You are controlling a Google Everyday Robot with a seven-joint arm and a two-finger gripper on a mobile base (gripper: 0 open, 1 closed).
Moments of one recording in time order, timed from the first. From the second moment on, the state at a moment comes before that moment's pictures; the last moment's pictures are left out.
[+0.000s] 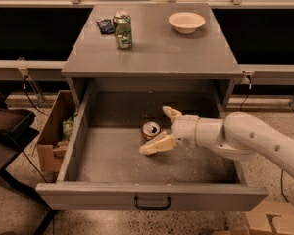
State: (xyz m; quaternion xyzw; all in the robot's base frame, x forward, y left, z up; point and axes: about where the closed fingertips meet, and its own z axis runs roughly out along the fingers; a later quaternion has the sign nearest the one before) arm 0.565 -0.031 0.721 -0.43 0.68 0.32 0.50
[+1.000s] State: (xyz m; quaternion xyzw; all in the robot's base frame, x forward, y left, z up) arm 0.580 0.025 0.644 -0.40 0.68 0.37 0.49
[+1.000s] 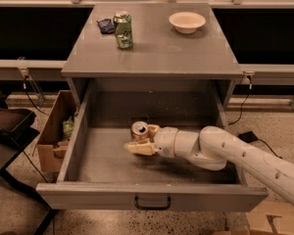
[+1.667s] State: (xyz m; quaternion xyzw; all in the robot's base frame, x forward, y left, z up) arm 0.594 0.011 0.679 -0.34 0.69 0.42 0.48
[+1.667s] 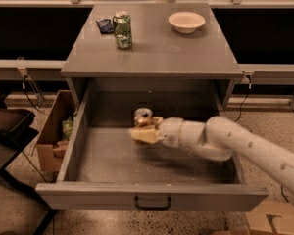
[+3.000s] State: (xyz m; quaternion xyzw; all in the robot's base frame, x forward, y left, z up) arm 0.715 -0.153 0.868 -0.26 0.71 0.38 0.53
